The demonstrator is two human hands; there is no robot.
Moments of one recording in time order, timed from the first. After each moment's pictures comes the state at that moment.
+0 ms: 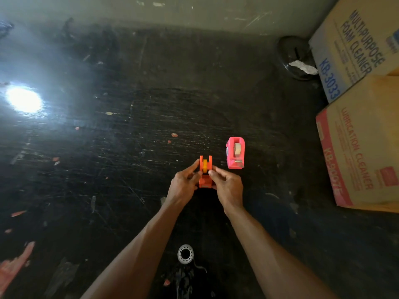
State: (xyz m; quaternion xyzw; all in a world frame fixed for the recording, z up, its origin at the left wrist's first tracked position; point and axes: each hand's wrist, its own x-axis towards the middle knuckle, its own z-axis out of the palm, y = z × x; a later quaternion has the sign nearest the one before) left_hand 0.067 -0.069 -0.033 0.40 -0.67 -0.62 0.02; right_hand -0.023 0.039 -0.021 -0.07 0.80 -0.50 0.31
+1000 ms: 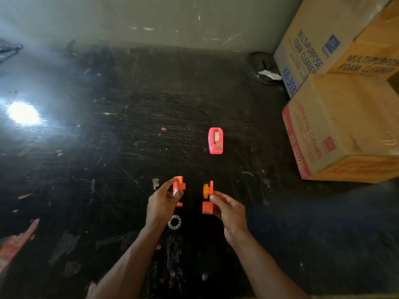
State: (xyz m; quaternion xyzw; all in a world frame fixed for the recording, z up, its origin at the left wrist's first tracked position) left_hand 0.168 0.014 -0.011 0.46 -0.75 -0.48 0.05; right_hand 0.060 0.175 0.010 0.11 0.68 -0.61 0.38
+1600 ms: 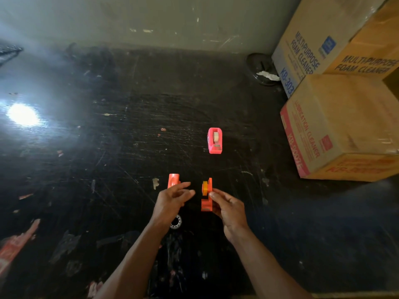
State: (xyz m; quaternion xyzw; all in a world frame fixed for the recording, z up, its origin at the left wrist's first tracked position) left_hand 0.167 0.031 0.020 0.41 -0.62 -0.67 0.03; right_hand 0.060 0.176 0.022 0.10 0.66 -0.63 0.40
